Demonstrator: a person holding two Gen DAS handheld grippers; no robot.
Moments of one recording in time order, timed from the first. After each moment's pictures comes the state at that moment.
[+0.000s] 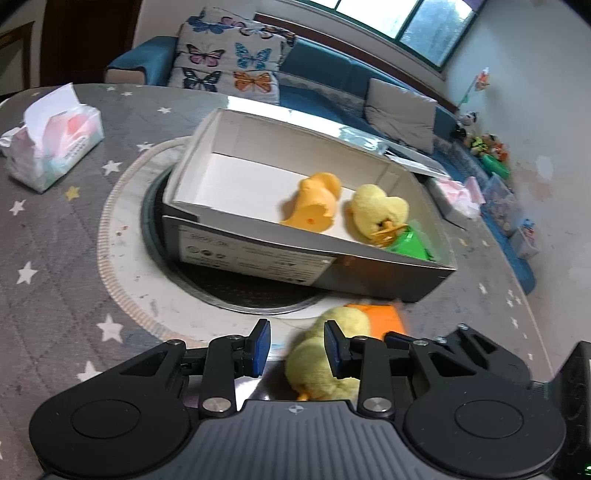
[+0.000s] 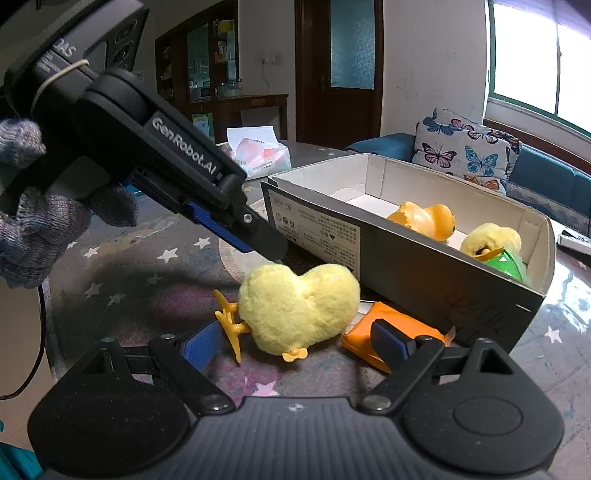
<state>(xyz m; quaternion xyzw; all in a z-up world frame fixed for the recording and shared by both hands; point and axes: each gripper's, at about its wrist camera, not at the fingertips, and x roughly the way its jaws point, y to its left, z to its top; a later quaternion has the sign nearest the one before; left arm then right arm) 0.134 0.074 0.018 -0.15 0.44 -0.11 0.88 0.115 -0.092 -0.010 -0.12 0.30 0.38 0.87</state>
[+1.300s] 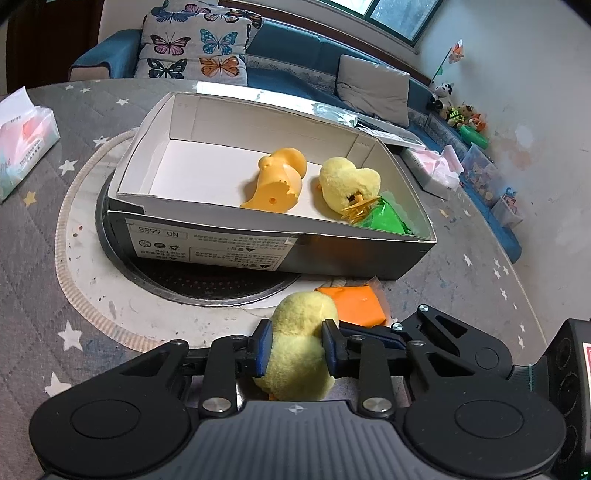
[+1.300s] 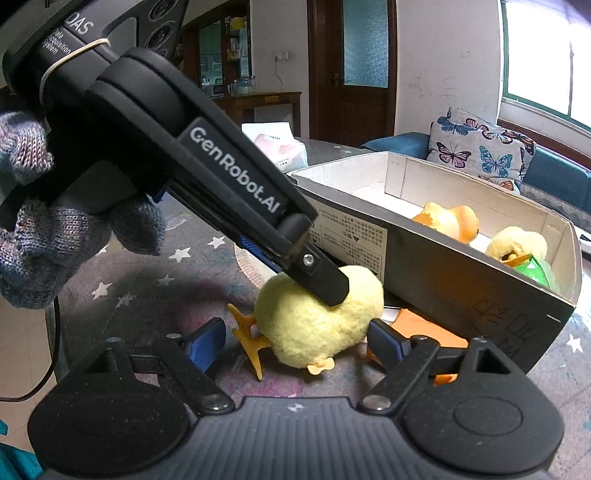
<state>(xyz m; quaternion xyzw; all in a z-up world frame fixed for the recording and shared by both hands) 0.146 0.054 0.007 -0.13 0.46 -0.15 0.87 0.121 -0.077 -0.017 -0.12 0.30 0.40 0.86</state>
